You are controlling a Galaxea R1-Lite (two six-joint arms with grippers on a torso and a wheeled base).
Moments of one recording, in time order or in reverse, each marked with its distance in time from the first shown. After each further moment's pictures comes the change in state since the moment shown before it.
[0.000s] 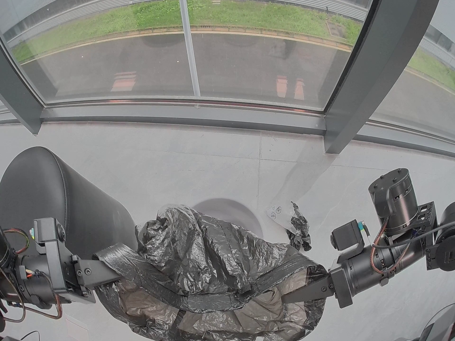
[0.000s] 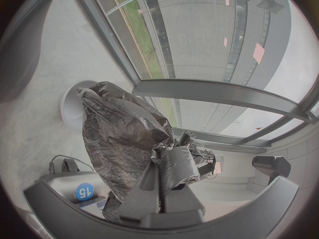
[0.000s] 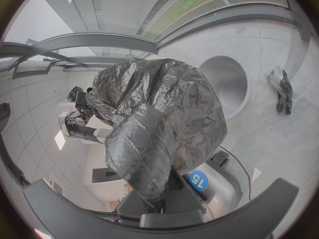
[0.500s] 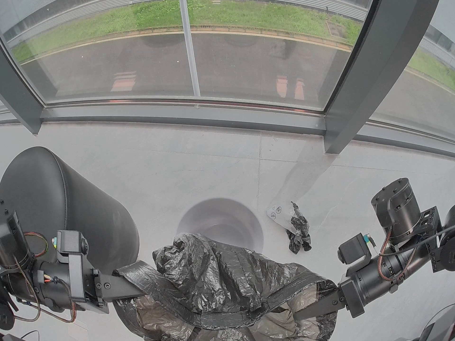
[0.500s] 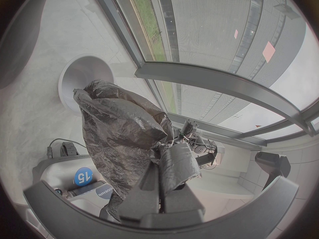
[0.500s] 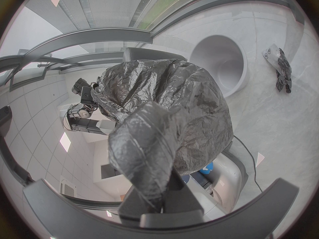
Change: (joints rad) left arm 0.018 0.104 0.025 -0.017 -0.165 -0.003; right arm -0.011 -0.029 0.018 0.137 0.060 0.003
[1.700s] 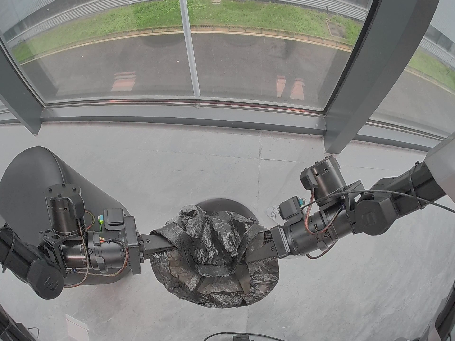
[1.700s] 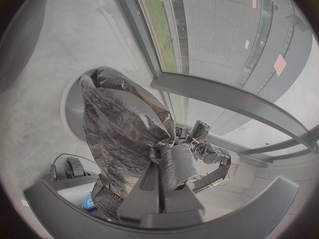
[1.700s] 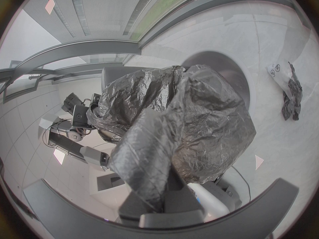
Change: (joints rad) left arm 0.153 0.526 -0.091 -0.357 -0.054 0.002; right arm -0.083 0.468 -0.406 -0.075 -0.020 -0.003
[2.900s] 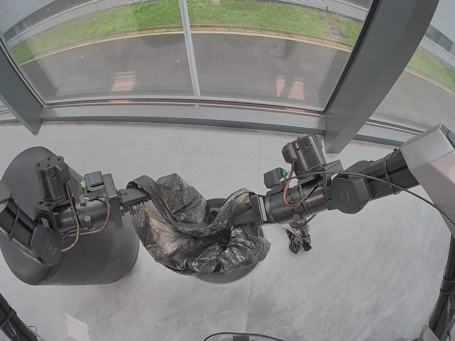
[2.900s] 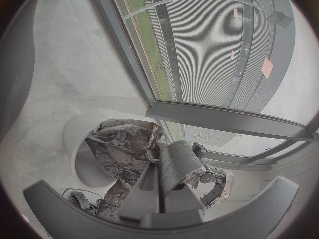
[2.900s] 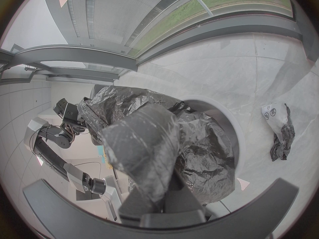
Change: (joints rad) left arm 0.208 0.104 -0.181 -0.087 -0.041 -0.002; right arm -0.013 0.143 -0.283 0.000 -0.154 -0.032
